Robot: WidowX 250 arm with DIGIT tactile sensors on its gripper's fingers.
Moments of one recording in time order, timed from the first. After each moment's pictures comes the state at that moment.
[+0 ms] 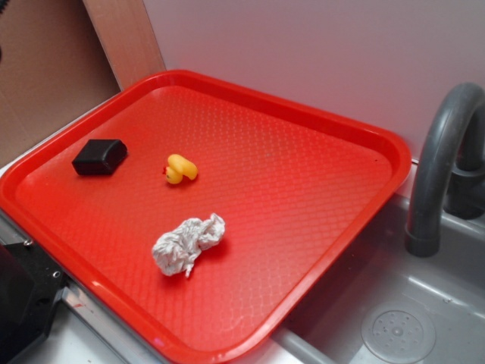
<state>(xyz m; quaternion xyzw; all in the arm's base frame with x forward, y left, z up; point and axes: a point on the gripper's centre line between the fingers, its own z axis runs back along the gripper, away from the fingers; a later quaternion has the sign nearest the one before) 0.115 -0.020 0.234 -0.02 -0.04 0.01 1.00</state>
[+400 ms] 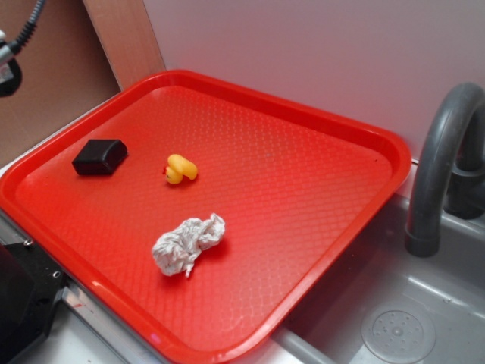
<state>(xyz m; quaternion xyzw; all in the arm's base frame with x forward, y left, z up) 0.117 -0.019 0.225 0.04 -0.04 0.03 1.00</state>
